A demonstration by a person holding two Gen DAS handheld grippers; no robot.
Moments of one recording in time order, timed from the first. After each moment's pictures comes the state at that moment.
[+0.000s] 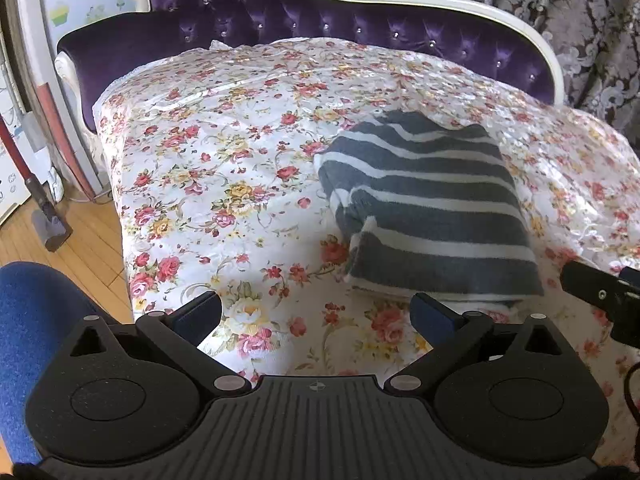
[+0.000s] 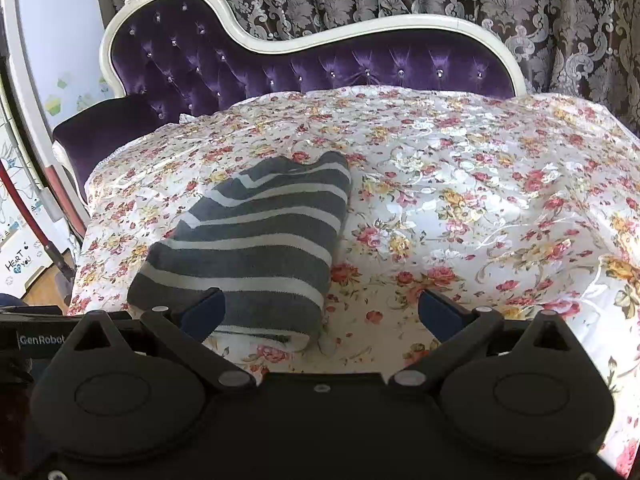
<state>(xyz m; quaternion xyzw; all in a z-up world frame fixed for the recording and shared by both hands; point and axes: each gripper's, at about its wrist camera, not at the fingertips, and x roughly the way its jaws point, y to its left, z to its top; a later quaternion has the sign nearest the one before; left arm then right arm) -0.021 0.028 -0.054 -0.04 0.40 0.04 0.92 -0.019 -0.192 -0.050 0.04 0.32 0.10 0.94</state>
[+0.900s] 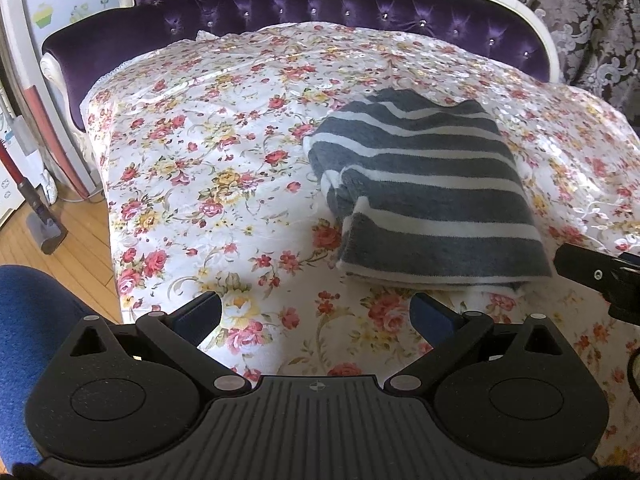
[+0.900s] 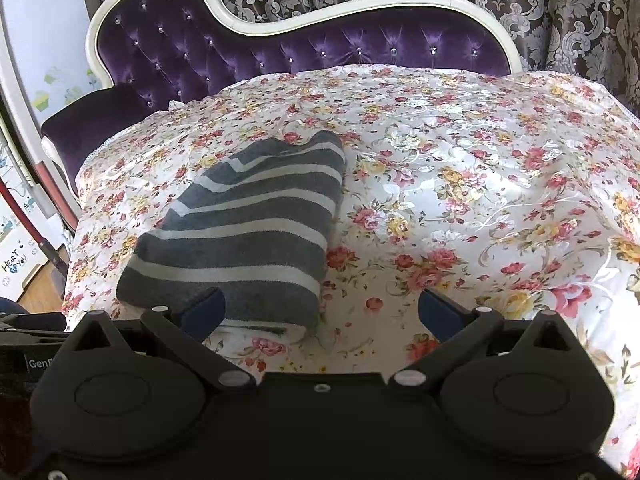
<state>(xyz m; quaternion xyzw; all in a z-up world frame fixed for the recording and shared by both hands) -0.014 0.022 -0.064 -0.02 0.42 0.03 0.91 -0.010 -0.188 -0.057 0.05 0.34 0.08 0.93</state>
